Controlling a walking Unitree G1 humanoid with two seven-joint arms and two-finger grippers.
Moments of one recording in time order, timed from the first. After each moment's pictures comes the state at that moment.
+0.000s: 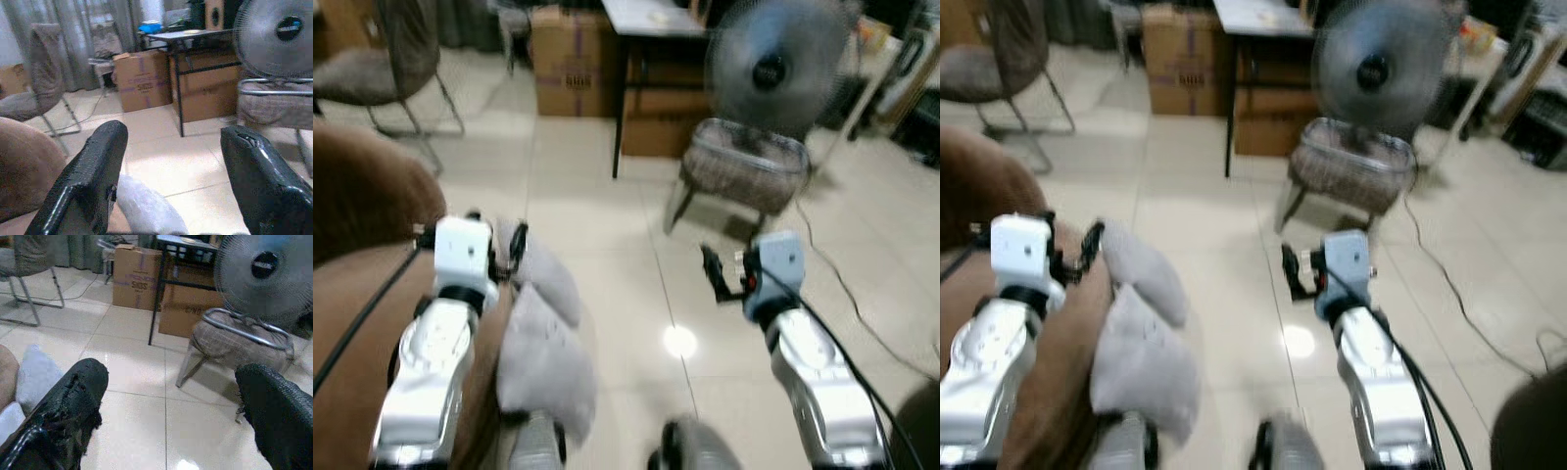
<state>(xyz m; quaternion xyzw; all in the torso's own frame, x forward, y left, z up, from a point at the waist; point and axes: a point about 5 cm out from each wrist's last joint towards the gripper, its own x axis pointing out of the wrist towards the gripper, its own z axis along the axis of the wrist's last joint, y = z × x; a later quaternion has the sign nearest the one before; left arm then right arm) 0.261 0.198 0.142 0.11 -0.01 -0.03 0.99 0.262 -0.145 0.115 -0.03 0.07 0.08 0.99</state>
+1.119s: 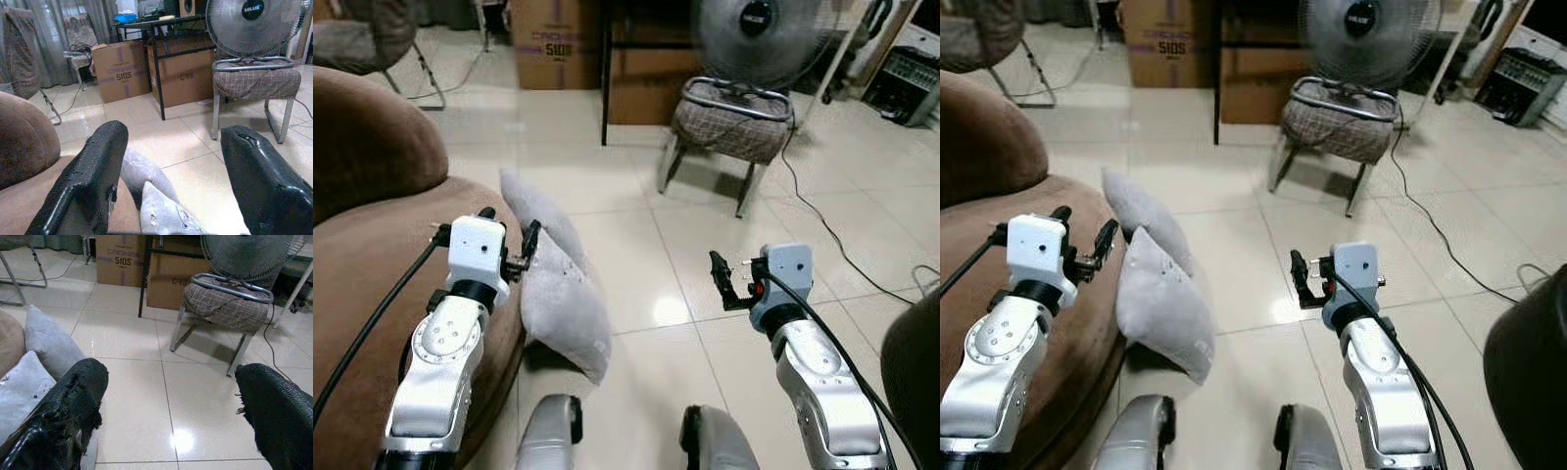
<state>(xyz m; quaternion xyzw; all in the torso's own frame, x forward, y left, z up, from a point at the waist) 0.267 0.189 0.140 0.11 -0.02 -0.05 0.99 0.258 -0.155 0.105 -0.03 0.08 0.06 1.00</state>
